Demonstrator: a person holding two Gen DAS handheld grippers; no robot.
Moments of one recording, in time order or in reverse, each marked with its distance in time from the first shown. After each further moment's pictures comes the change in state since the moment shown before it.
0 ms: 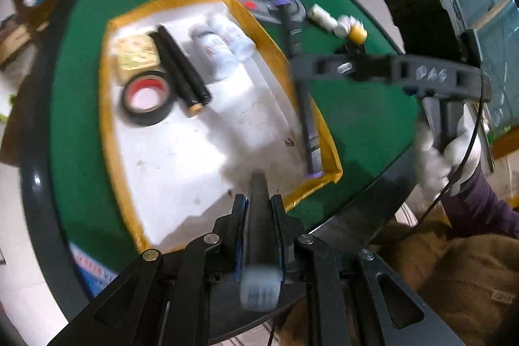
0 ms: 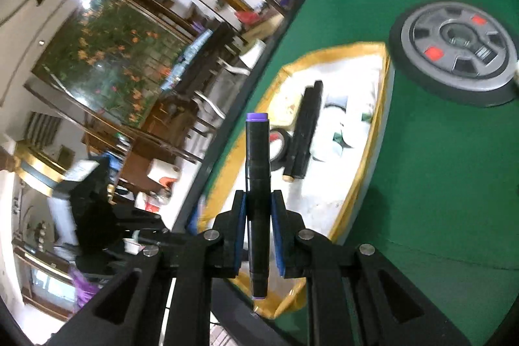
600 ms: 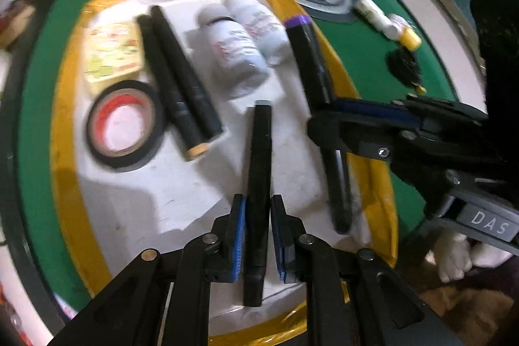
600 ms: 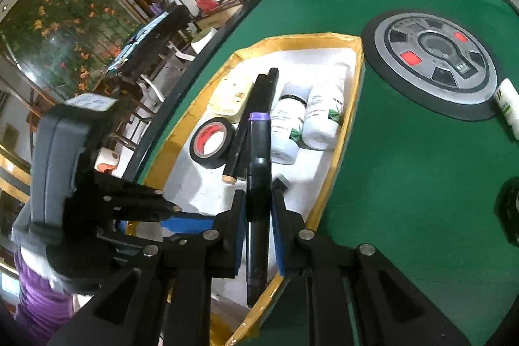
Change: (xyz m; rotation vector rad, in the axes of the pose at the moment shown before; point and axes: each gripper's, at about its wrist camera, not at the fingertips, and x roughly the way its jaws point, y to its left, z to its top) left arm 0.064 0.011 0.046 -0.108 0.033 0.117; right arm 0.021 -0.002 -0.003 -0.071 0.019 -0.279
